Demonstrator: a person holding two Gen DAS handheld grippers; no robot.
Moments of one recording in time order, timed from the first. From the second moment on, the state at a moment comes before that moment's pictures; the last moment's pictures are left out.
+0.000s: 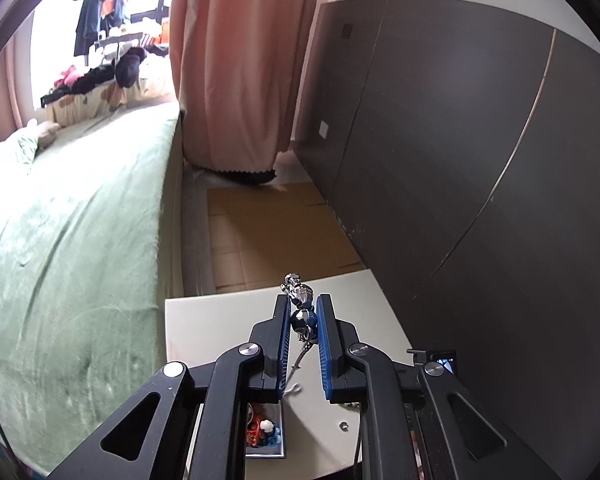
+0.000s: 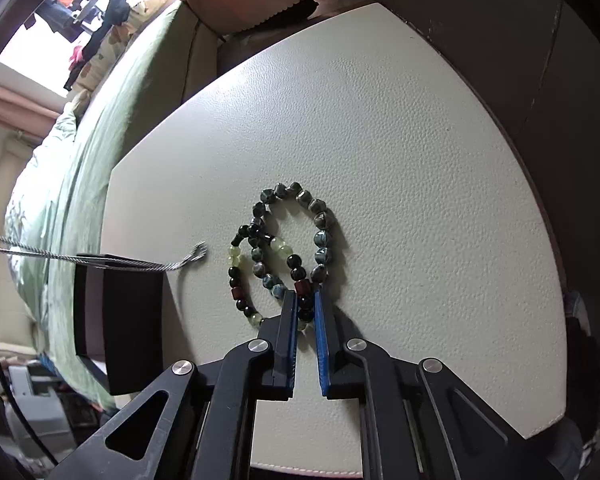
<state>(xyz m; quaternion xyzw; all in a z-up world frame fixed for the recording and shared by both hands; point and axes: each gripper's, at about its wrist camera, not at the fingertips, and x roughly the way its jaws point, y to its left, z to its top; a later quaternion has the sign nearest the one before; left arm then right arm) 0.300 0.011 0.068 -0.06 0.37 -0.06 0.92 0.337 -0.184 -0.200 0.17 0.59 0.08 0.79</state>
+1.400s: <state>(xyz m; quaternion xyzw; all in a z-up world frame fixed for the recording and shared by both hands) 0.281 0.049 0.053 -0.07 0.37 -0.04 0.93 0.271 -0.154 -0.085 0.18 0.47 0.19 0.84</state>
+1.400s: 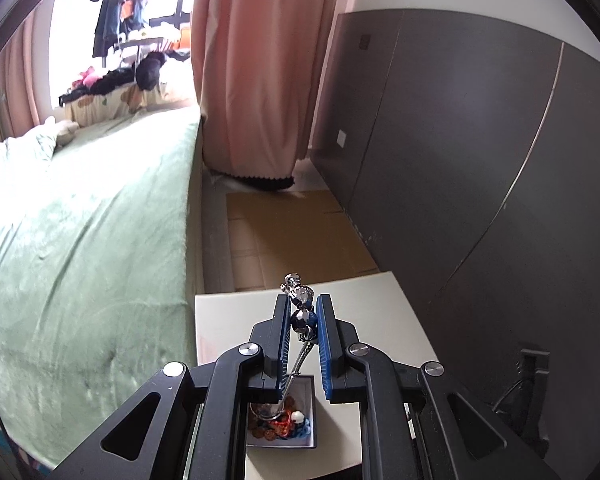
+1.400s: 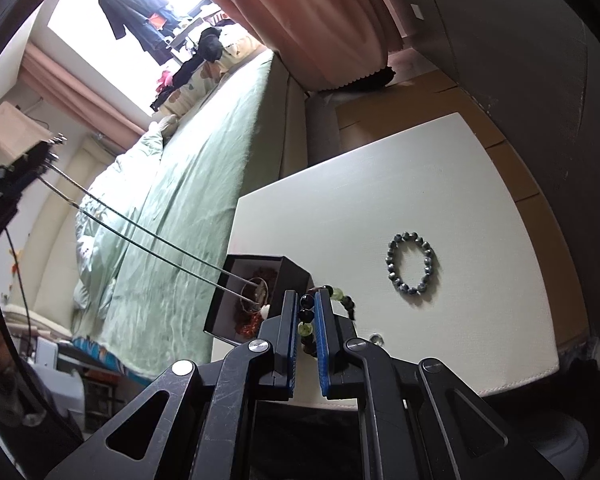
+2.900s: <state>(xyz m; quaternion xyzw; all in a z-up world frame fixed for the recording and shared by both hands) 0.269 0.137 -0.108 -0.22 0.49 -0.01 0.85 0.317 -0.058 -0.095 0.14 0.50 0.23 0.82</state>
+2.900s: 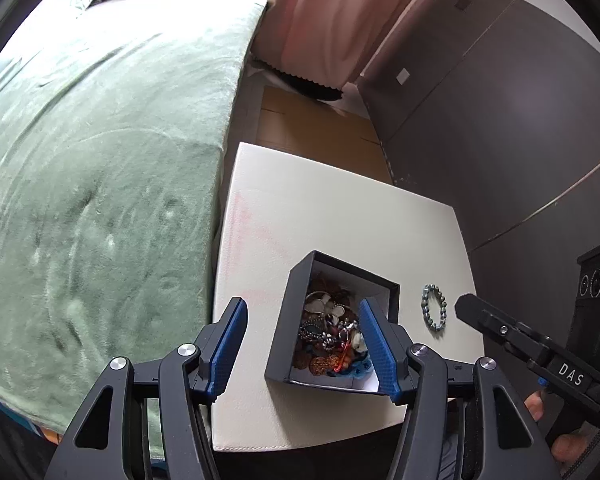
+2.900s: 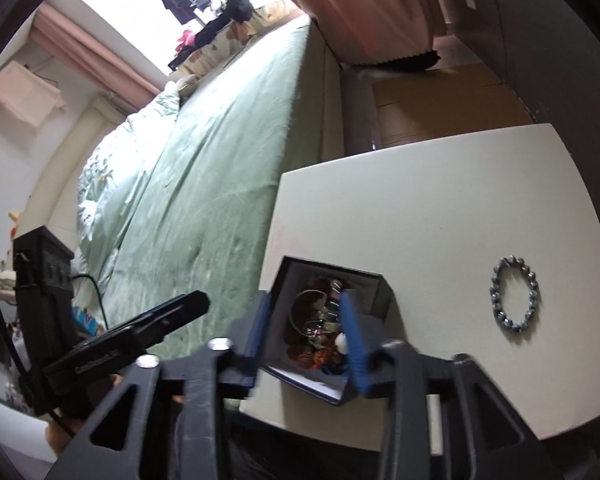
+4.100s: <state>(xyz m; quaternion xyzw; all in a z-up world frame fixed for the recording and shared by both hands) 0.303 -0.053 -0.147 -0.10 0.57 -0.12 0.81 0.263 -0.252 -0.130 0.21 0.51 0.09 0.83</state>
